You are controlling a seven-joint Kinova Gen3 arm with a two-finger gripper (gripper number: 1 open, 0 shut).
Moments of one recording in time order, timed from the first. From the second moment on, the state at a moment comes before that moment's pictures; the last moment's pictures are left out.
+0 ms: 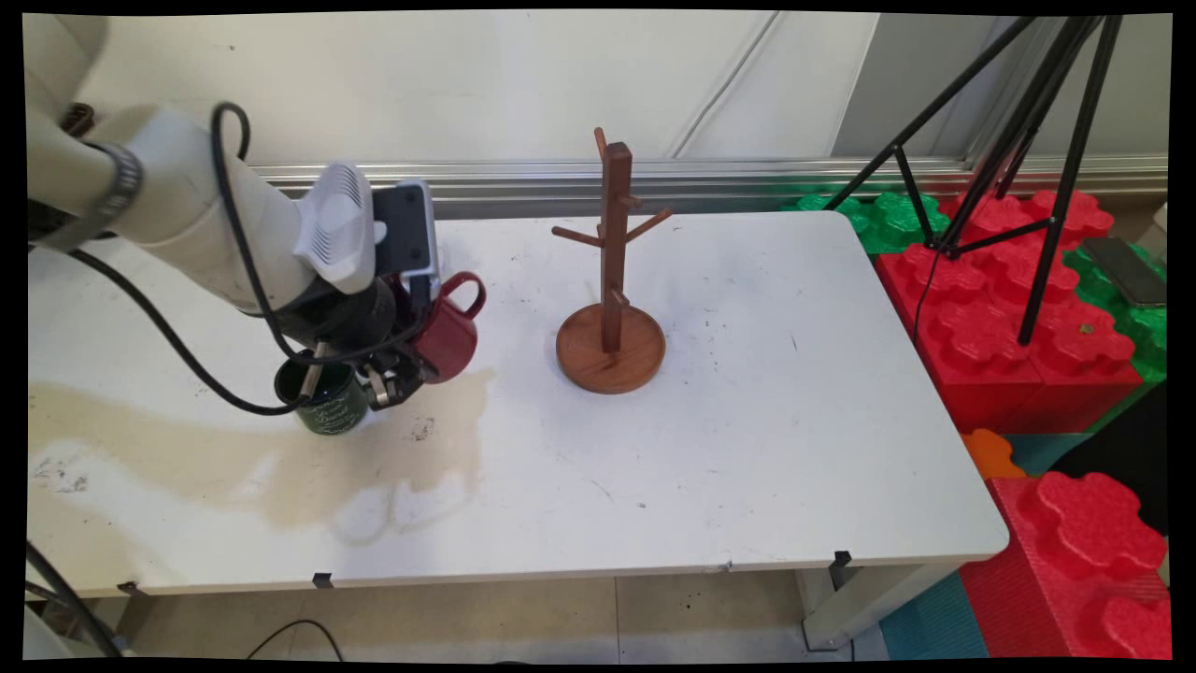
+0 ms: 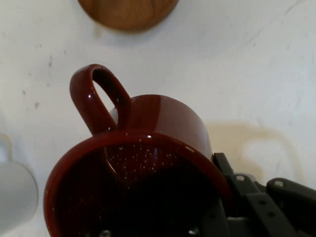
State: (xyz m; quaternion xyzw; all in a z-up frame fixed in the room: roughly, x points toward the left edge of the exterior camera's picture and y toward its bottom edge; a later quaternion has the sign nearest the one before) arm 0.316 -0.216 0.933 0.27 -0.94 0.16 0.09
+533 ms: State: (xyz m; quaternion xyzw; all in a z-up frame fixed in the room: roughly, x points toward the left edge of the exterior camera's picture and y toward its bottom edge) arm 0.313 -0.238 0.897 0.27 -0.95 0.14 0.02
